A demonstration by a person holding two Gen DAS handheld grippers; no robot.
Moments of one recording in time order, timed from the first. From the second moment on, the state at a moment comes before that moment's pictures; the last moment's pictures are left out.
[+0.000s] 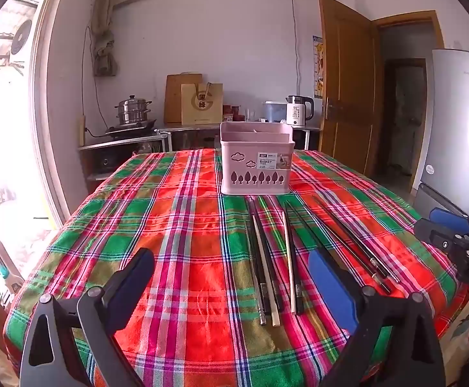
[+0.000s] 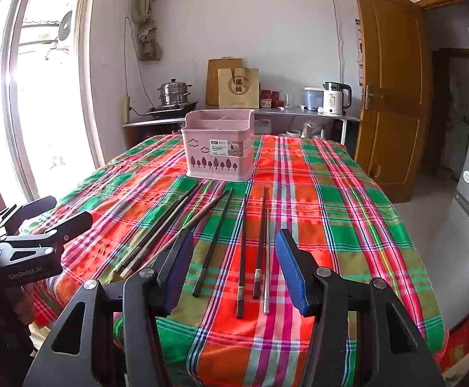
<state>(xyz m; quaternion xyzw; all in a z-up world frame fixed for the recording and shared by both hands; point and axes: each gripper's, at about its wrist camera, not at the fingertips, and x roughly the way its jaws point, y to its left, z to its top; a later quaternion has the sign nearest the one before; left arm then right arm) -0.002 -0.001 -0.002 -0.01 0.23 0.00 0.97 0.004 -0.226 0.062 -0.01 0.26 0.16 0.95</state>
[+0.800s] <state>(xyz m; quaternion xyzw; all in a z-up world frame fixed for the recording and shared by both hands) -0.008 -0.004 0.003 -0.01 0.23 0.00 0.97 0.002 -0.224 0.065 -0.02 0.26 0.16 0.95</state>
